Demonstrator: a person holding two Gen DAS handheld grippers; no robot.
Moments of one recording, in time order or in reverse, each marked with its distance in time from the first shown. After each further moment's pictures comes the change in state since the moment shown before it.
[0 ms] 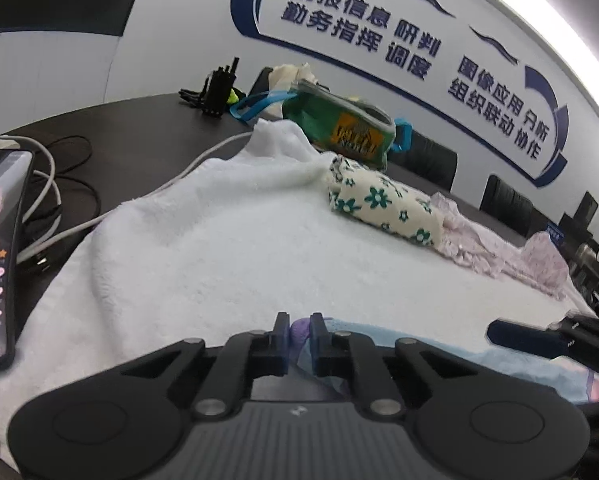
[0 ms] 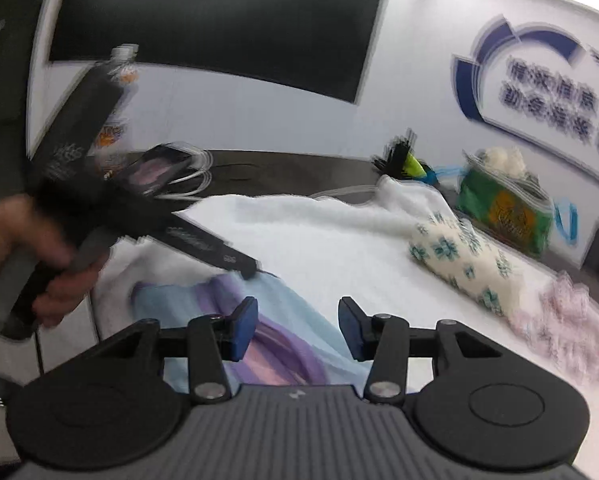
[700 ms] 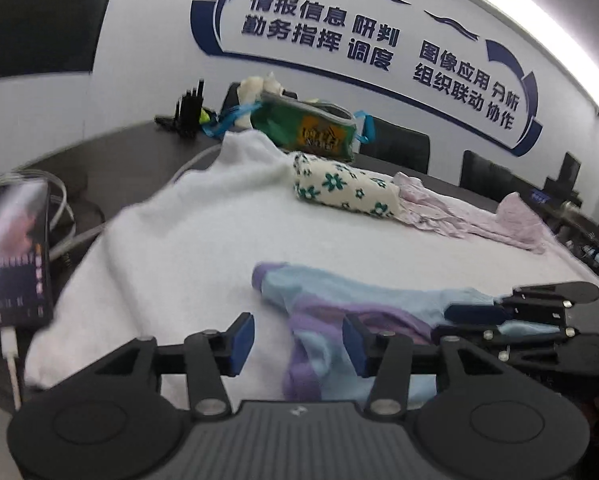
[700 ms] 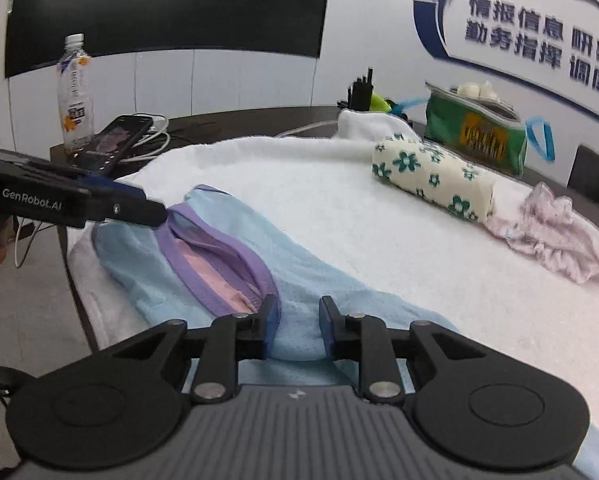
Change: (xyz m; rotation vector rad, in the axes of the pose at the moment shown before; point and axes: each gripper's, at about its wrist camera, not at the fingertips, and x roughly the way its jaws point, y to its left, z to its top) left arm -0.062 -0.021 -0.034 0.131 0.010 -0.041; right arm -0.018 -0.016 -0.031 0.066 0.068 -0.022
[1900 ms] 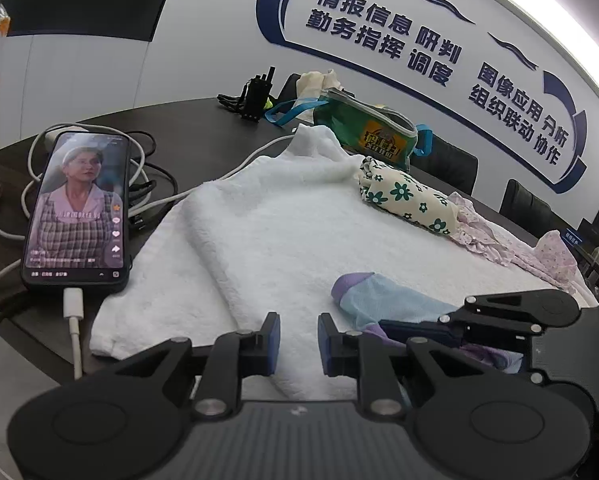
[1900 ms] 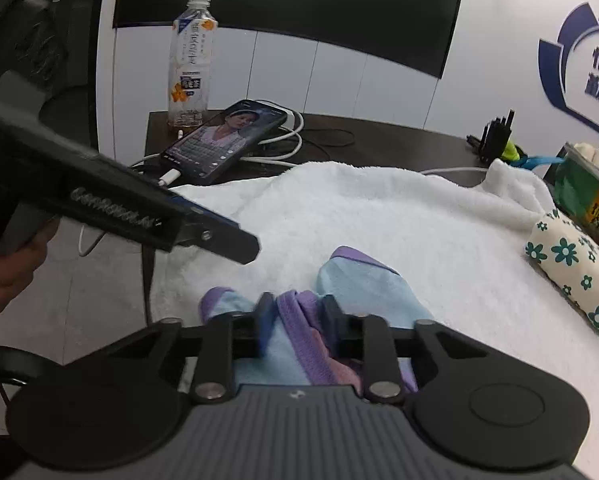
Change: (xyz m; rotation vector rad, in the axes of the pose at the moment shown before) left arm -0.008 0.044 0.002 -0.161 -0.005 0.098; right arm 0.063 0.084 0.038 -0.255 0.010 0.233
